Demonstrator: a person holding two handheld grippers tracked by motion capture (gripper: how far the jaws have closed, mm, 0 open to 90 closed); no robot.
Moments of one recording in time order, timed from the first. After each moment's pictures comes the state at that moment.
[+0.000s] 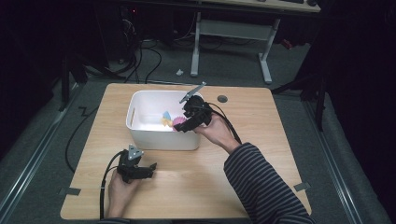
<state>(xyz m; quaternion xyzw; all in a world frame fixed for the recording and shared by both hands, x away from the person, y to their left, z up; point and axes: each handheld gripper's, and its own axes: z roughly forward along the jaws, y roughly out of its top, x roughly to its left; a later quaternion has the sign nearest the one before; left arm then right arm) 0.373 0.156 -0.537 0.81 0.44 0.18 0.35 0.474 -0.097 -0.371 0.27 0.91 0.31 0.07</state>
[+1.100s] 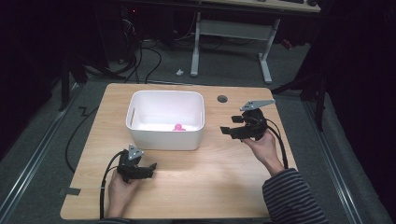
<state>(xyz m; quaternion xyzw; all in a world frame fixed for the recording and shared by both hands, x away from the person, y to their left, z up) 0.373 0.156 -0.537 0.81 0.44 0.18 0.35 0.418 -0.251 -0.379 0.38 0.83 0.39 0.14</state>
